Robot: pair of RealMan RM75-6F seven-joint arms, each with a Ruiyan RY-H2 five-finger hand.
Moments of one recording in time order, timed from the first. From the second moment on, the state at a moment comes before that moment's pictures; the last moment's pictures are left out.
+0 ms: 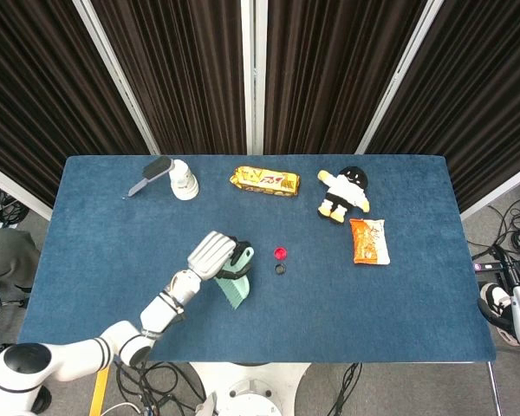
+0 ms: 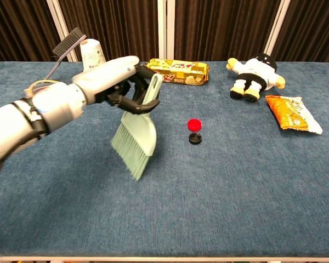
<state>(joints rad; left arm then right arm) -0.81 -1.87 -0.17 -1.07 1.53 1.06 -0.22 0.04 -1.02 0.08 -1.60 -1.50 1.54 0.01</state>
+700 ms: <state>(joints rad) -0.99 -2.09 -0.29 -0.73 1.49 1.10 -0.36 0.04 -1.02 0.09 -1.59 -1.49 1.54 0.03</state>
